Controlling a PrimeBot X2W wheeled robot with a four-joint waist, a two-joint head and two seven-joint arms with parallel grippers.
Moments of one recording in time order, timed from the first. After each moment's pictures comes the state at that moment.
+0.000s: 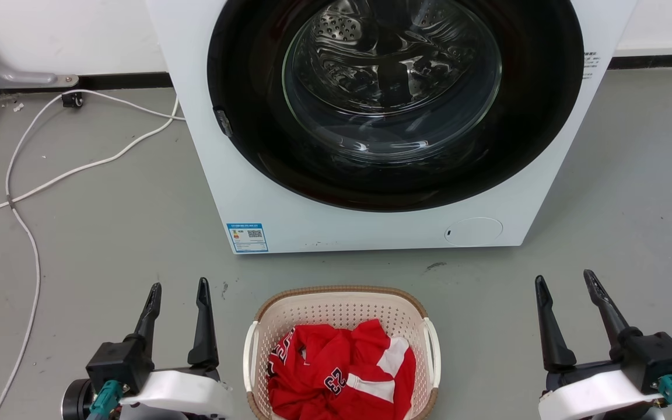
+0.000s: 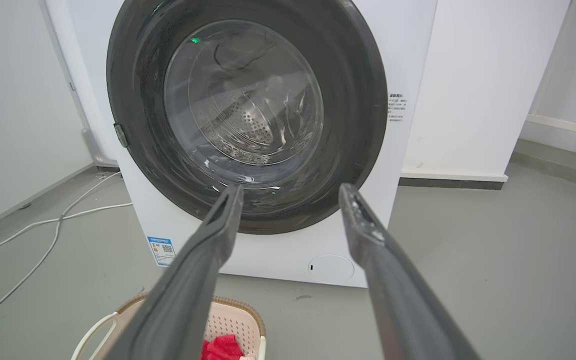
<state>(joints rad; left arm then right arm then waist) 0.01 0.05 -0.02 0.08 -0.22 -0.01 -0.22 0.05 -0.05 0.00 0.03 0.04 0.13 -0.22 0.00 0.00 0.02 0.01</state>
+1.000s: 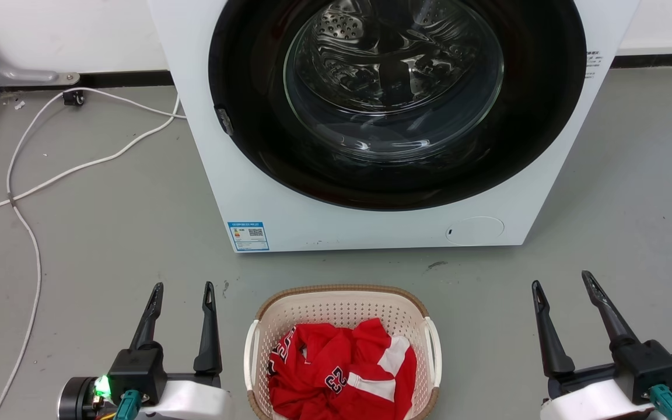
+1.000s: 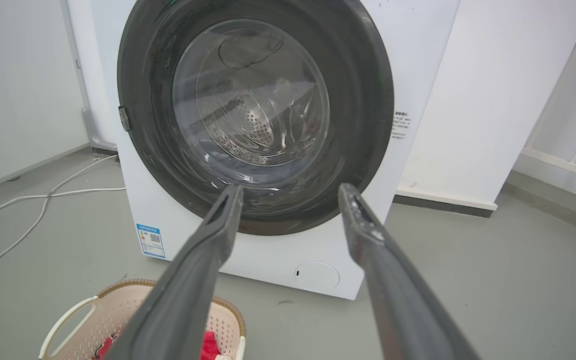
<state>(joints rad) 0.03 0.05 -0.03 0.06 -0.04 0.02 -0.26 0.06 -0.05 -0.01 0.02 -0.08 0.13 -0.26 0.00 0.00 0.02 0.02</state>
